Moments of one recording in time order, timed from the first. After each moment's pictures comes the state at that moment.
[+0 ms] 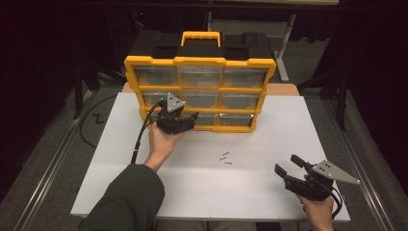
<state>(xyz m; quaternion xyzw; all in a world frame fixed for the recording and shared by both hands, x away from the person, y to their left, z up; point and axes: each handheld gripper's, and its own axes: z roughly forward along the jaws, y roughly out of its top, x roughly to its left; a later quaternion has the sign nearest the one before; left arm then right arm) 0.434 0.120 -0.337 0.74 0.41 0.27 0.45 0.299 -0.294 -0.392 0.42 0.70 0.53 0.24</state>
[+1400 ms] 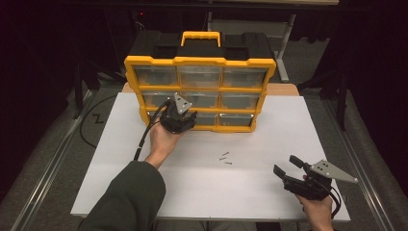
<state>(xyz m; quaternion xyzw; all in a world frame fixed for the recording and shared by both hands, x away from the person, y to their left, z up) 0.442 0.108 -0.343 0.77 0.39 0.35 0.38 0.301 -0.293 -0.394 0.42 0.71 0.52 0.23</state>
